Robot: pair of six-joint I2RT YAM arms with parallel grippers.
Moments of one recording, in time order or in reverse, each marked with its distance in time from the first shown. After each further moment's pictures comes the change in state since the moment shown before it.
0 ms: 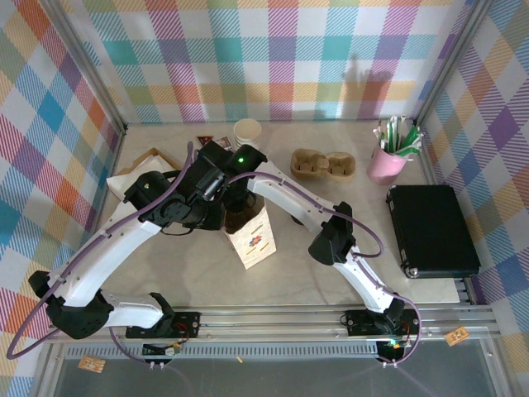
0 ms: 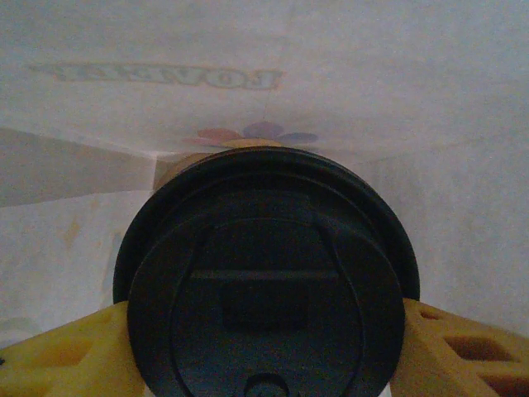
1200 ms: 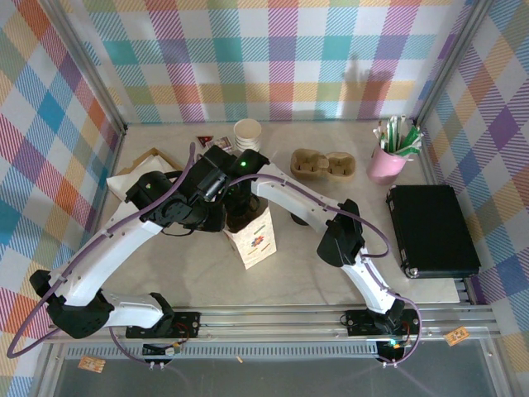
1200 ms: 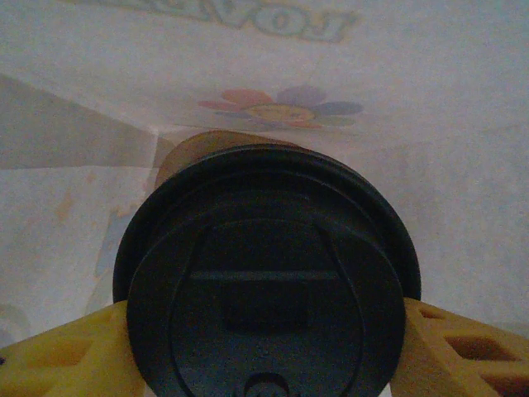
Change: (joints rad) left arm -0.005 0.004 -0.001 -0.010 0.018 0.003; right arm -0.002 -0.095 -0.224 0.117 -0.035 -0.032
